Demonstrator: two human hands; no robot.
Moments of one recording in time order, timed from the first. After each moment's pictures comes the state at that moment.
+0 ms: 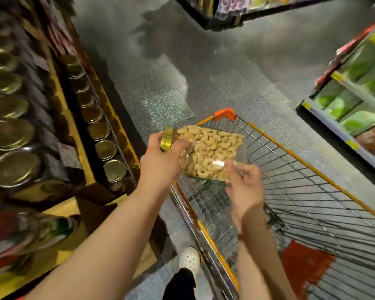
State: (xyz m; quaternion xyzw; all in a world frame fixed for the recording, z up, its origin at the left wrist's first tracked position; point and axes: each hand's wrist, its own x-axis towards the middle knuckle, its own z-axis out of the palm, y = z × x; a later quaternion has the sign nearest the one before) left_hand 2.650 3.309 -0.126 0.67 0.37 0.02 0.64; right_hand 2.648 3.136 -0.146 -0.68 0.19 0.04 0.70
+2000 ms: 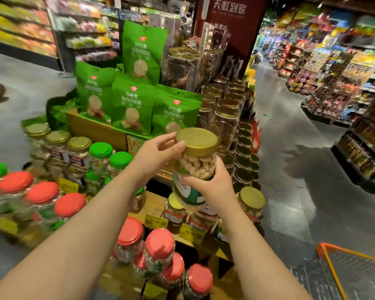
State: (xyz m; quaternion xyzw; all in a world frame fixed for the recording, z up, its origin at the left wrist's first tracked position) left_hand 2.074 3.633 0.098 0.64 0.34 0.36 0.59; right_hand 2.227 3.523 0.073 -0.67 -0.48 0.27 0.50
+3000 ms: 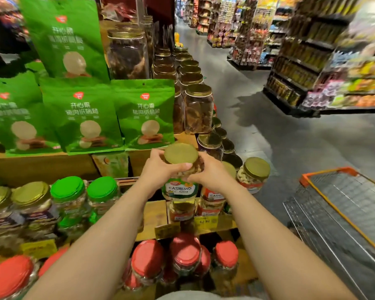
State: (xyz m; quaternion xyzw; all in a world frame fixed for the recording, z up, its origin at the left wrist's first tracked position) left_hand 2.106 3.776 0.011 0.73 0.36 0.15 0.56; right_hand 2.217 3.633 0.030 -0.84 -0.37 0.20 0.34
